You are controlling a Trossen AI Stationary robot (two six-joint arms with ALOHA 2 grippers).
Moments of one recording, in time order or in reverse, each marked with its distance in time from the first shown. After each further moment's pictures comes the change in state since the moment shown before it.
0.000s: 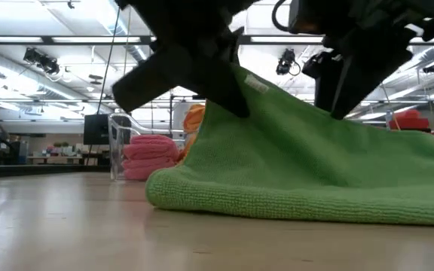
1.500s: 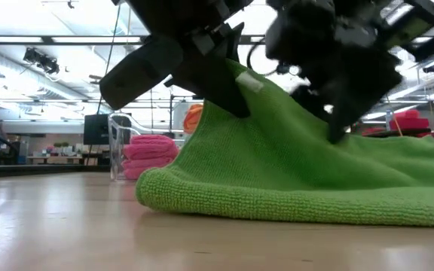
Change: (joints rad) left arm -0.010 0.000 0.001 0.004 0.031 0.000; right arm -0.112 0.130 -0.087 0.378 -0.475 -0.231
